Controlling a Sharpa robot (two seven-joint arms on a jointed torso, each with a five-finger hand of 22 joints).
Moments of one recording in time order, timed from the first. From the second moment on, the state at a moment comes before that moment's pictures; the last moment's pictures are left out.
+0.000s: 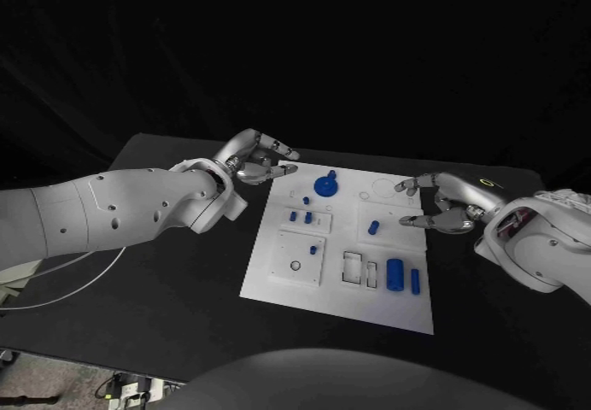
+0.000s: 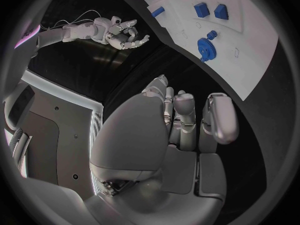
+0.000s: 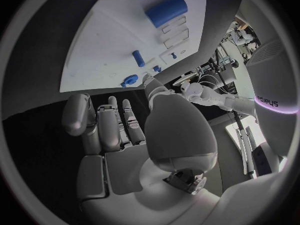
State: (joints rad) left arm 1.25 -0.88 -0.23 1.44 -0.59 -0.50 0.38; left_hand 1.53 -0.10 0.12 0.29 0.26 1.05 0.08 0.07 0.09 0.78 0.06 0.43 0.07 1.33 -0.03 1.13 0.75 0.05 1.45 0.07 1.23 1.31; right arm 1.26 -0.96 -0.20 1.62 -1.42 -0.36 -0.03; right_hand 1.27 -0.12 0.14 0.15 0.16 0.69 0.05 0.07 0.32 0.54 0.16 0.44 0.49 1.37 0.05 1.42 1.21 0.10 1.30 0.16 1.18 1.31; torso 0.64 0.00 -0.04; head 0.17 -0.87
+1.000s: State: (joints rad) left arm 1.25 -0.89 -0.23 1.44 -0.59 -0.49 0.39; left_hand 1.54 -0.08 0.13 0.29 0.26 1.06 0.09 0.07 0.09 0.78 0.06 0.43 0.07 1.33 -0.03 1.13 0.75 0.05 1.45 0.07 1.23 1.31; right arm 1.13 -0.82 -0.20 1.45 -1.34 -0.39 0.07; right_hand 1.37 -0.08 0.16 0.11 0.41 0.74 0.13 0.11 0.33 0.66 0.13 0.57 0.47 1.37 0.06 1.44 1.21 0.10 1.32 0.16 1.21 1.31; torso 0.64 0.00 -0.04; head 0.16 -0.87
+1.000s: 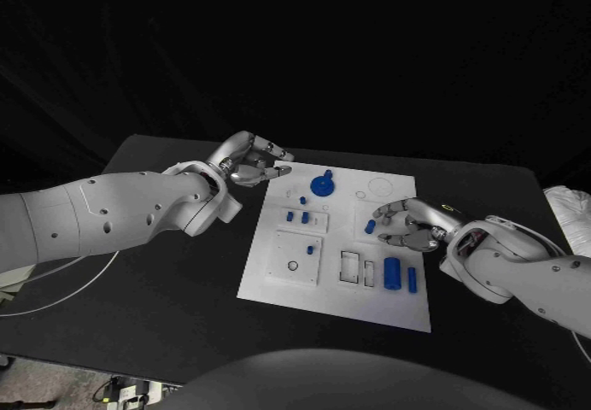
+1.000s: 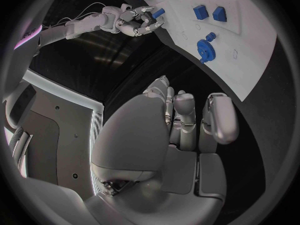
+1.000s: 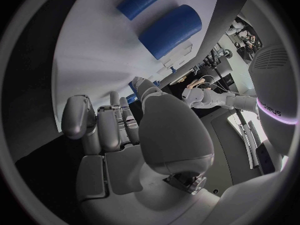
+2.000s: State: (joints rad) left arm 1.24 -0.88 -0.23 1.44 -0.59 -0.47 0.38; left_hand 1.55 -0.07 0.13 0.29 0.26 1.06 0.09 0.07 0.09 0.79 0.06 0.43 0.07 1.33 -0.03 1.13 0.75 0.05 1.45 0.07 1.23 1.31; right arm 1.12 -0.74 -0.20 1.40 -1.30 -0.41 0.10; right_hand 1.42 -0.08 0.29 0.02 0.64 0.91 0.14 0.37 0.52 0.80 0.08 0.75 0.57 1.37 0.02 1.44 1.19 0.10 1.32 0.13 1.23 1.31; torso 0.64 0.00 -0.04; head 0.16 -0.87
